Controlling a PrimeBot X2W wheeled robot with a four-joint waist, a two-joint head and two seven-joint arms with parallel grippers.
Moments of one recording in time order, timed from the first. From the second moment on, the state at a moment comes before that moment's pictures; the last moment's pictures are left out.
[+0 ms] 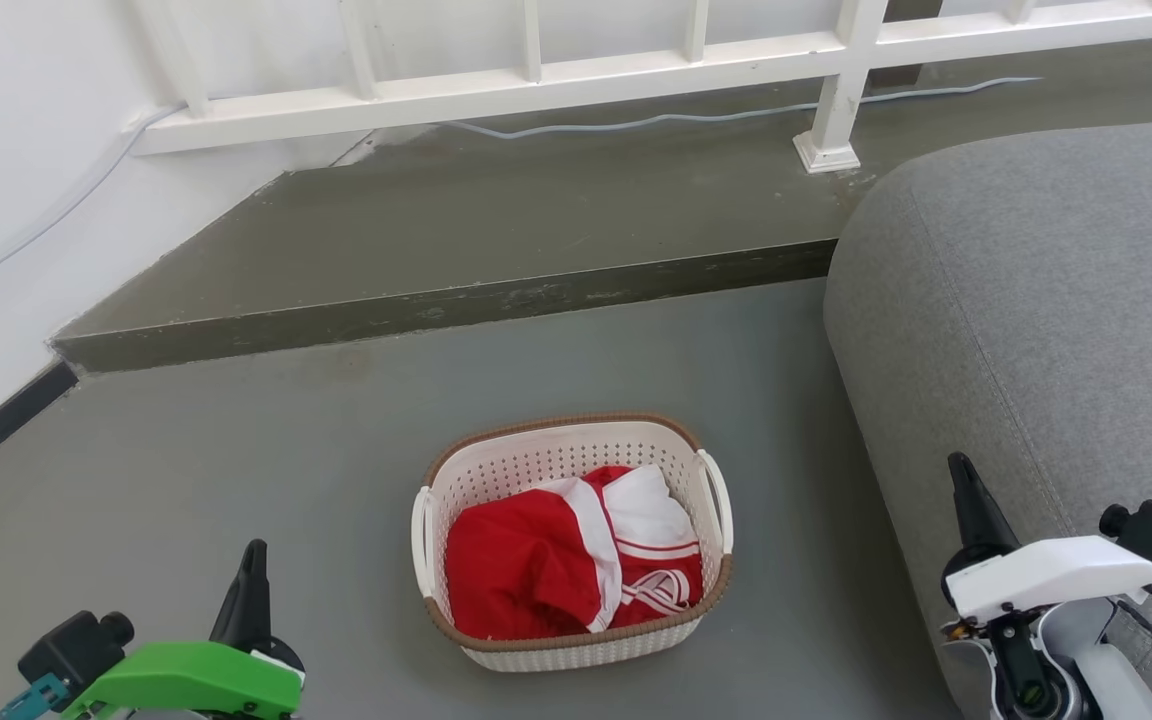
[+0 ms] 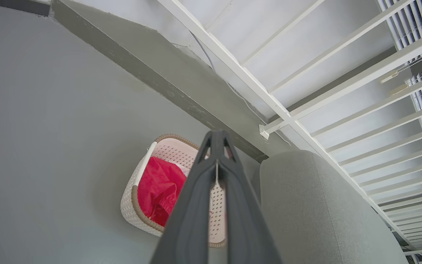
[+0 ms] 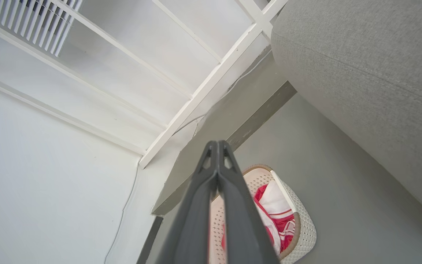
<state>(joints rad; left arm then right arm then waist) 0.06 0.08 -0.14 0.16 -1.03 0.01 -0.10 0.02 -0.10 0.14 0.22 0.95 -0.02 -0.11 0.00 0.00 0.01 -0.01</state>
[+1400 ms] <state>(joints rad) -0.01 0.08 -0.04 0.23 -1.49 -0.08 0.01 -0.03 -0.10 0.00 0.25 1.47 0.07 0.00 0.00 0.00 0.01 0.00</state>
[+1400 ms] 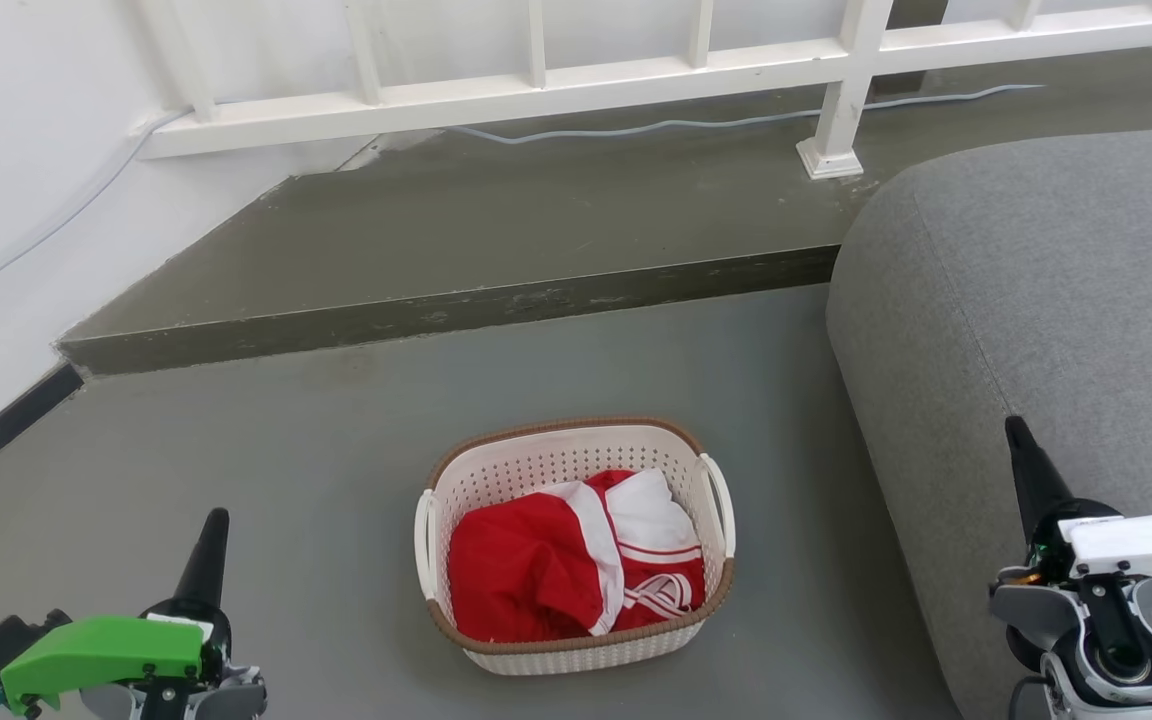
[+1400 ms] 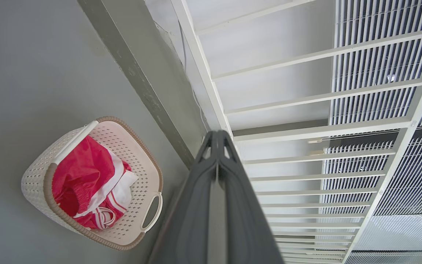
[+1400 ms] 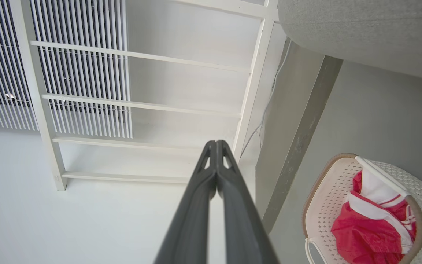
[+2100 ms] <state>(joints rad) -0.04 0.08 0.00 0.26 -1.67 -0.11 0.05 -0.05 -0.09 -0.05 0.26 1.67 0.11 0.04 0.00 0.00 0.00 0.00</state>
